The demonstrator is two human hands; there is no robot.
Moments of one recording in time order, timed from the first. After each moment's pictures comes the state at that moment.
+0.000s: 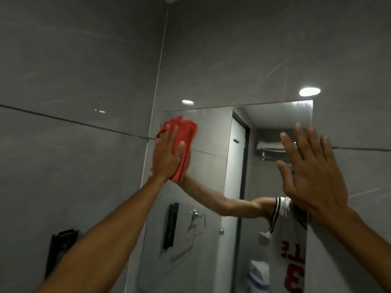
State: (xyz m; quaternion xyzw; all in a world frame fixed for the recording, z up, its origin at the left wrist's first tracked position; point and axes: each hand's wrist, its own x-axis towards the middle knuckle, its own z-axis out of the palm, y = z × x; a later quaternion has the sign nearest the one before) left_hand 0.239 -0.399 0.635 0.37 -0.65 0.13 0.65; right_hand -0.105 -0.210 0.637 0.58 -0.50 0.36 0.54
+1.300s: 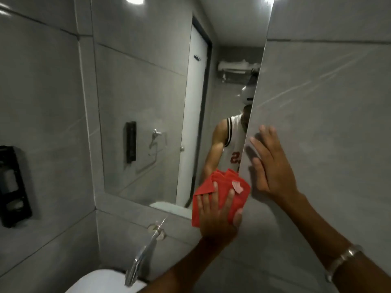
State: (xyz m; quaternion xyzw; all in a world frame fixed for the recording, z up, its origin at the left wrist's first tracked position) left_hand -0.036 -0.210 0.262 0.38 -0.72 0.10 0.57; right_hand -0.156 -0.146 0.449 0.71 -0.42 0.41 0.38
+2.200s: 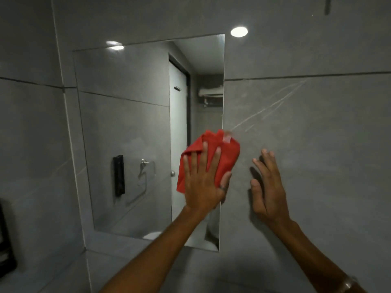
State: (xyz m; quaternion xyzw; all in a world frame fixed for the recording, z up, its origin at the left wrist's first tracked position) left_hand -0.020 -0.238 0.428 0.30 -0.75 0.20 0.55; right_hand -0.163 -0.107 0.433 0.62 -0.49 0.55 0.29
